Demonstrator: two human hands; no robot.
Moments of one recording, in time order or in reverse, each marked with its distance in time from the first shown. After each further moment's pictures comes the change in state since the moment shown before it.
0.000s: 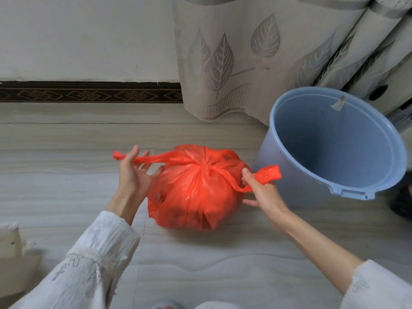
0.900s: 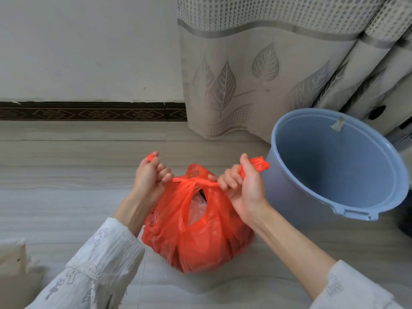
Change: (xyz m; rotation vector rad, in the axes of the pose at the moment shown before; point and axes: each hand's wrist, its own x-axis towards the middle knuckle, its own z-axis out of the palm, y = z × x) left_hand -0.021 0.017 0.053 0.056 -0.047 -0.014; right_hand 0.001 -0.061 0.047 0.819 -0.252 -0.077
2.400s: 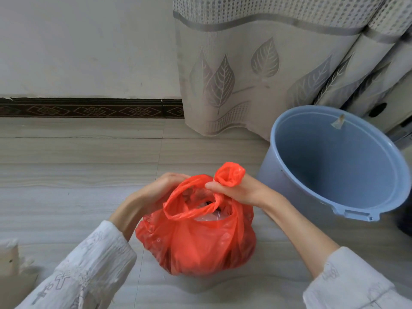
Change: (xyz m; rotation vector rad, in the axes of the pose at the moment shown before) left_hand -0.008 -0.013 -0.010 0.734 -0.685 -0.258; right_hand 0.016 -0.019 -0.013 -1.420 -0.379 0.004
